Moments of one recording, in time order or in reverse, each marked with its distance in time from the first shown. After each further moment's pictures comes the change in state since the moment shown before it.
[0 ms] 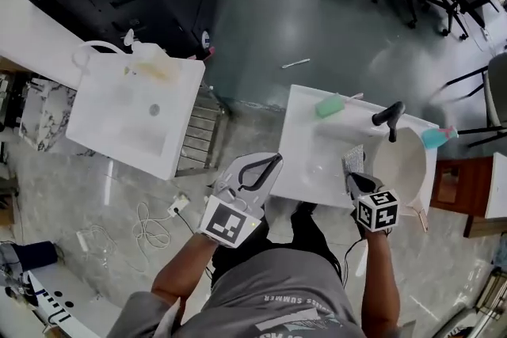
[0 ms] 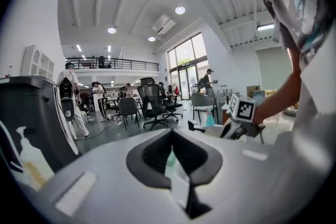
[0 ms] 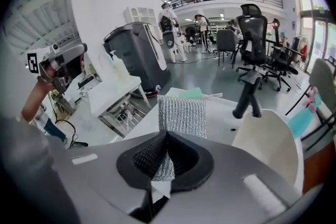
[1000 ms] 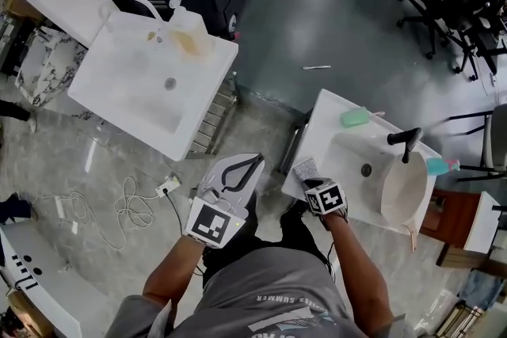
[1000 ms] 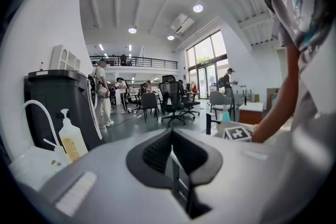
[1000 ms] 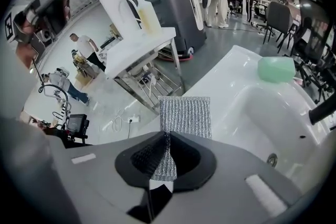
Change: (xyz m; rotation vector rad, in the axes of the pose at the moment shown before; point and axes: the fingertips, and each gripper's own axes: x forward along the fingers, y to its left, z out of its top) left arm -0.113 0.071 -0.060 -0.111 0.031 0.208; right arm 0.157 0.157 -0.057 -0.247 0.381 0.214
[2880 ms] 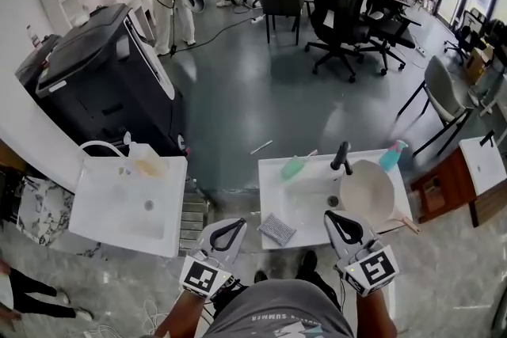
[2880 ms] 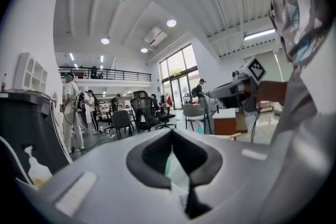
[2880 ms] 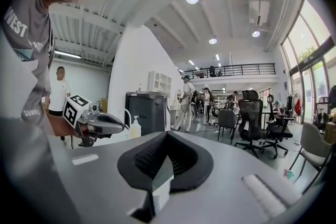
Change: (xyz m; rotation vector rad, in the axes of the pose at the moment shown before) left arm -0.004 -0.103 0.103 0.142 -0.127 -0.281; right arm -0.439 0.050 0.039 -0.054 -1.073 -0.428
